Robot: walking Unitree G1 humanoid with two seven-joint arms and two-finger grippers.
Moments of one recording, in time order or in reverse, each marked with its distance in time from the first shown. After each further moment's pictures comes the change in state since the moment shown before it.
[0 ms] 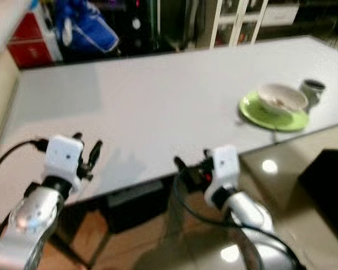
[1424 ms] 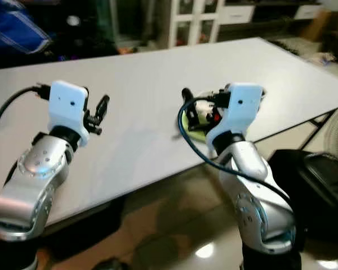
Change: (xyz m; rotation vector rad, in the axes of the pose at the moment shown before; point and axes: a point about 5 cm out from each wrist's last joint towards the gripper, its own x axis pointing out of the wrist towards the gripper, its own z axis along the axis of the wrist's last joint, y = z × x) left arm 0.052 0.014 0.055 -0.039 -0.093 0.026; right arm 0.026 0.008 0.104 0.058 -0.310 -0.160
